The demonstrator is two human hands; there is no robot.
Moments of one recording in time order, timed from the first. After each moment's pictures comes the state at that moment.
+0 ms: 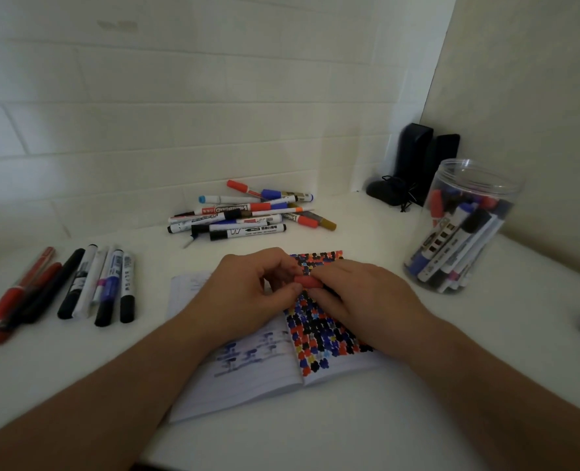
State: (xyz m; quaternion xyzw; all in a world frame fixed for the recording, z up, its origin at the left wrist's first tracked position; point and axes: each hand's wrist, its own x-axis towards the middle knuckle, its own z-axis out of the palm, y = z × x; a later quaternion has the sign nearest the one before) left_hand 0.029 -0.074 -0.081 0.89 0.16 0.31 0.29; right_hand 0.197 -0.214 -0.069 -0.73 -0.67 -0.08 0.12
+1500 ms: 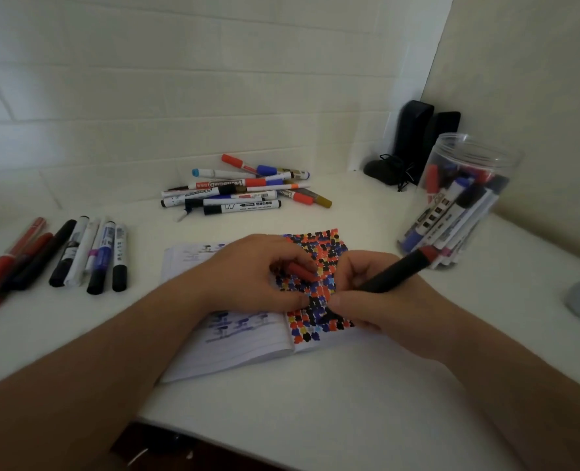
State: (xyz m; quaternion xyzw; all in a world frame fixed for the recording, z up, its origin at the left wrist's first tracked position) left_hand 0.041 -0.071 -0.078 0.96 0.09 0.13 0.23; right_hand 0.183 -0.263 -0.055 -0.61 -0.51 0.37 0.47
